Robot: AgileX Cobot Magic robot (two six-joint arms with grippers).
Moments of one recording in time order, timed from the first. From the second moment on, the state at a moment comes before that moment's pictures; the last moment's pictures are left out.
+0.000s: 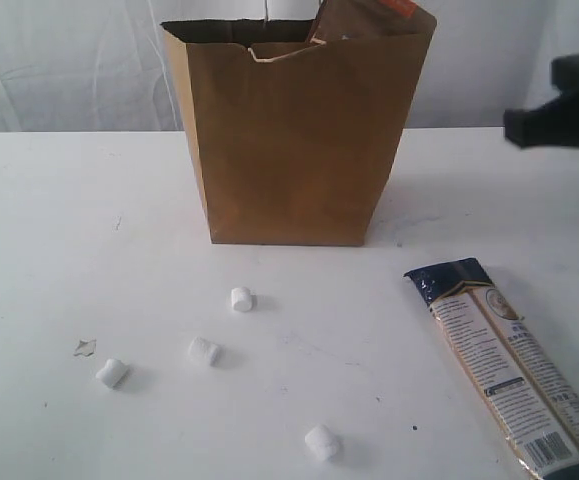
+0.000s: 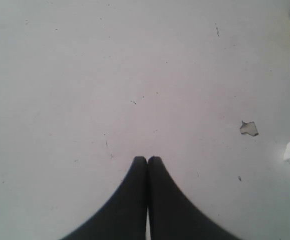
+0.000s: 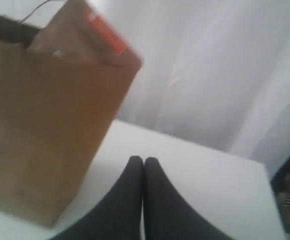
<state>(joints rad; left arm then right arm) 0.00 0.19 0.02 0.05 0.31 -0.15 0.31 0.99 -0.72 -1.71 0.19 1.58</state>
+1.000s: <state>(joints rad) 0.00 0.19 0.02 0.05 0.31 -0.15 0.31 0.91 -0.77 -0.15 0.95 -0.18</state>
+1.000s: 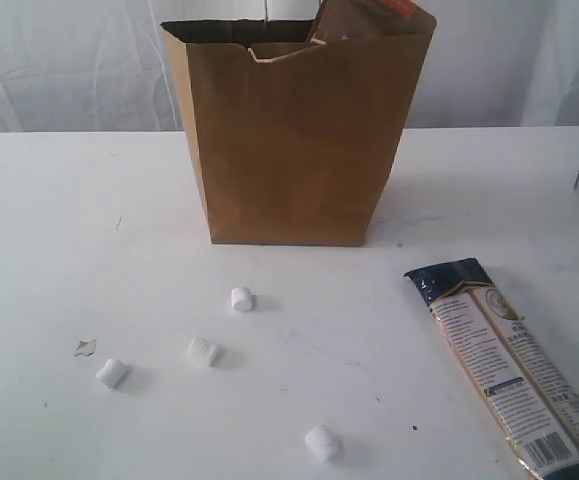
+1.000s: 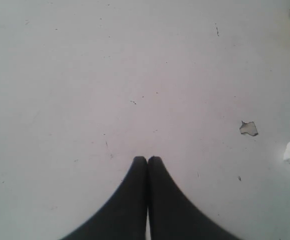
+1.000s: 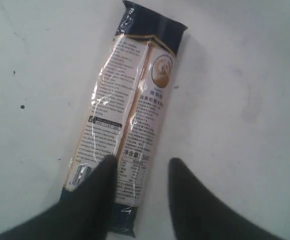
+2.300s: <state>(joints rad) 0.00 0.19 0.02 0.05 0.31 -0.15 0.26 1.54 -0.74 -0.16 0.49 0.02</state>
